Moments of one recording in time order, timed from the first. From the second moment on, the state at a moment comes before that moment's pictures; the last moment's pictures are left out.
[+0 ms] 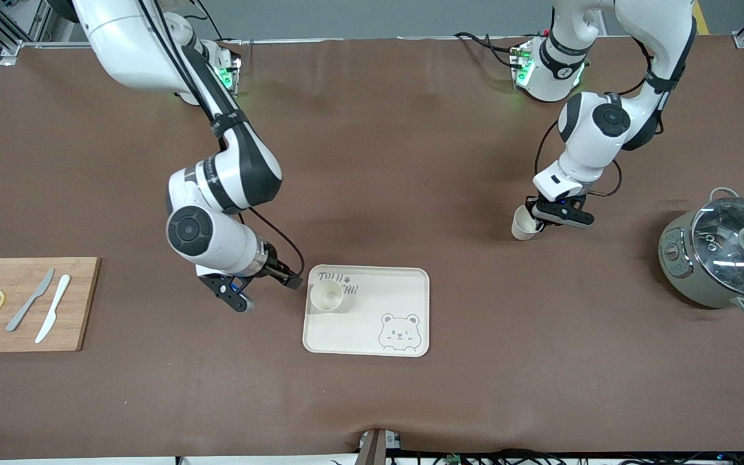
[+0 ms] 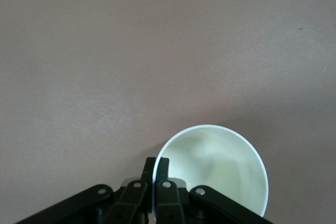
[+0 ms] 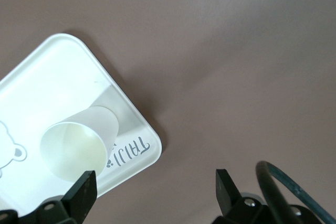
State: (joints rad) left arm -0.20 0.16 -0.03 -2.60 -0.02 3.00 0.12; right arm 0.45 0.62 -0.02 -1.48 0.21 2.07 1.01
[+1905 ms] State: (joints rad) left arm -0.16 0.00 -0.06 -2.34 -0.09 2.47 0.15; right arm 0.54 0.78 -0.03 -1.42 0.21 2.28 1.25
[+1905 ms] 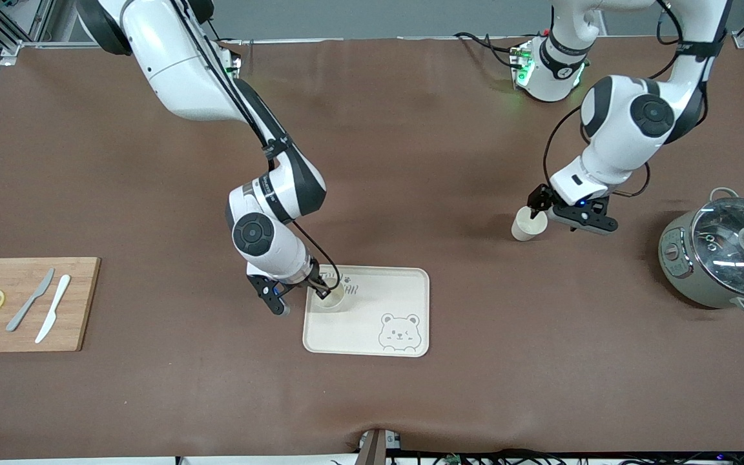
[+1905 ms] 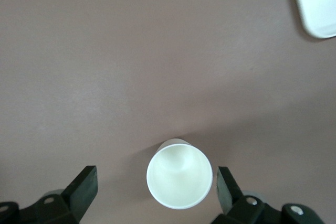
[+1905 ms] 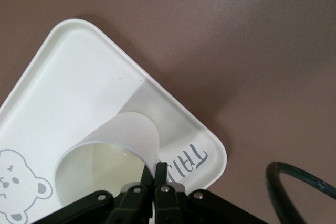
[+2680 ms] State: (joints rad) left arm -0.17 0.04 -0.07 -1.98 -0.10 2.14 -0.01; right arm 0.41 0.70 -0.04 -1.31 0.21 1.89 0.96
